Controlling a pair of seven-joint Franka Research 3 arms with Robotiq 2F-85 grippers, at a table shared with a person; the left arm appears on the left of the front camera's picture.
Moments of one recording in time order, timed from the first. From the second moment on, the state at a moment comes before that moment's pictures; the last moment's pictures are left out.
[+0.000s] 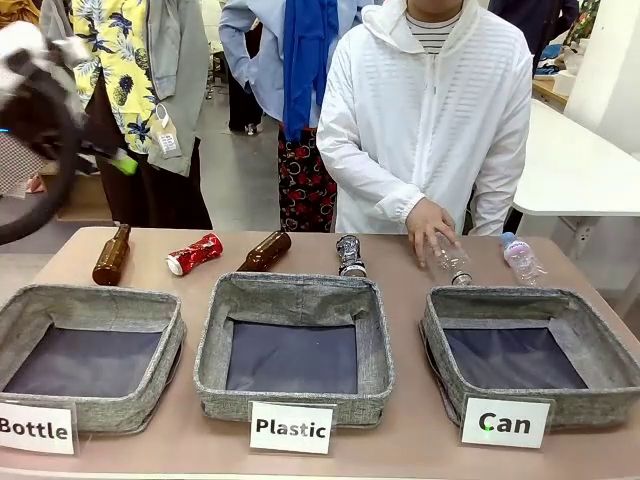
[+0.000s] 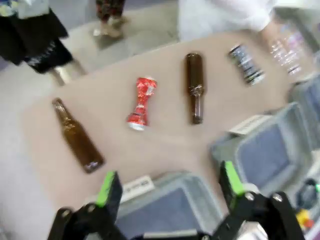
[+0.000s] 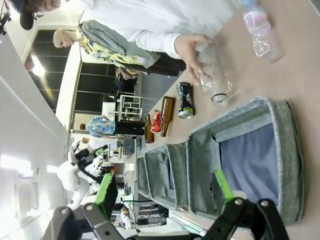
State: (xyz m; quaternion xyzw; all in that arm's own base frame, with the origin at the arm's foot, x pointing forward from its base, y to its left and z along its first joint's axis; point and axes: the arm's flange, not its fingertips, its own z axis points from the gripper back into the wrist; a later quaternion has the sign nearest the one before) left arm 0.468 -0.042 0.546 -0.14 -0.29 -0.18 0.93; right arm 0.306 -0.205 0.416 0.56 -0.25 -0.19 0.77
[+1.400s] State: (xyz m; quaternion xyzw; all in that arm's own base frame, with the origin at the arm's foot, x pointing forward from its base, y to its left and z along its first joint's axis) left arm 0.601 -0.134 0.458 -0.06 -0.03 -0.52 0.85; right arm 0.306 -0.205 0.417 0.56 -0.25 -0.19 0.77
